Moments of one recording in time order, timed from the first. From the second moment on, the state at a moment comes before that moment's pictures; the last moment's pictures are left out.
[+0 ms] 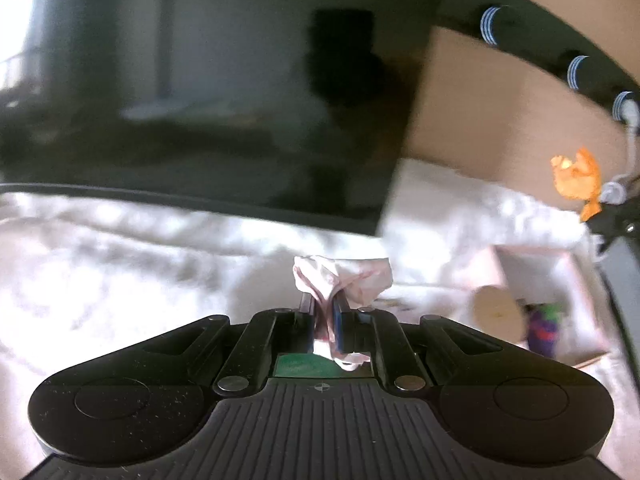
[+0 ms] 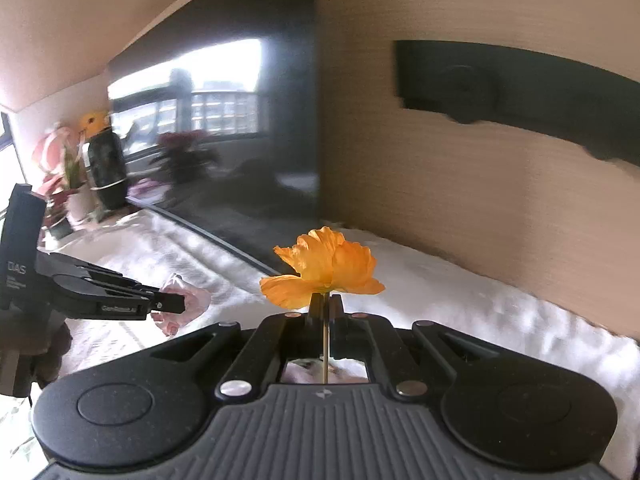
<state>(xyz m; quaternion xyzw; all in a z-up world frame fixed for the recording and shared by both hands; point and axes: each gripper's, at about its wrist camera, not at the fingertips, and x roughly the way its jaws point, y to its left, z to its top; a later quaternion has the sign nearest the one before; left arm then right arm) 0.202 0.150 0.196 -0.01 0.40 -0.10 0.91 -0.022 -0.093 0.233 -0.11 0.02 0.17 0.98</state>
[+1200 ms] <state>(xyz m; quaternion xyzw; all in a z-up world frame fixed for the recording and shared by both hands) 0.245 -0.092 0.101 0.02 0.45 -0.34 0.82 0.022 -0.278 0.155 0.06 0.11 0.00 0.99</state>
